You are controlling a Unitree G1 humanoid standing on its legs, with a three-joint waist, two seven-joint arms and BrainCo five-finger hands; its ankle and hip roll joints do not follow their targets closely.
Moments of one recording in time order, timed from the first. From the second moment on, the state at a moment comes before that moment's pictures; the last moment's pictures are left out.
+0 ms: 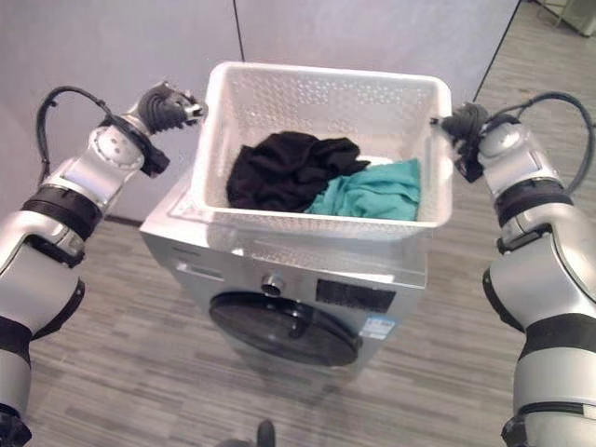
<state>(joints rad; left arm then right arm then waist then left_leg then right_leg) -1.41 0.74 -0.85 1.24 -0.29 0.01 0.06 -1.38 -0.80 0.77 1.34 0.13 0.17 0.17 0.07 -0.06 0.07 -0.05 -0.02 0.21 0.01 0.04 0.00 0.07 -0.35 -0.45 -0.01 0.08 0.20</state>
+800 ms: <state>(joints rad) -1.40 0.84 -0.73 1.20 -0.28 0.02 0.12 -1.29 -0.80 0.67 1.30 0.23 0.20 0.09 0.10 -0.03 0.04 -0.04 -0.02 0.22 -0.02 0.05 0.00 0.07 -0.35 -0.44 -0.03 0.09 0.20</state>
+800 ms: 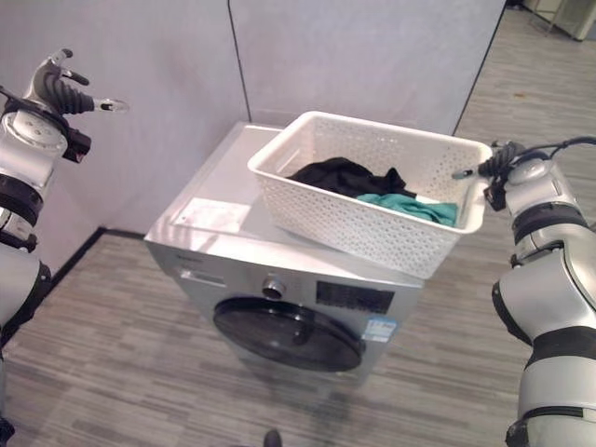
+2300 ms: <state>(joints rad) 0.07 0.69 0.18 0.45 -0.45 -0.10 0.18 -0.78 -0.90 0.02 0.83 0.70 -0.04 -0.08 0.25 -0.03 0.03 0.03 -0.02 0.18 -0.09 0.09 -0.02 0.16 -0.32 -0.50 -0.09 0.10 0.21</state>
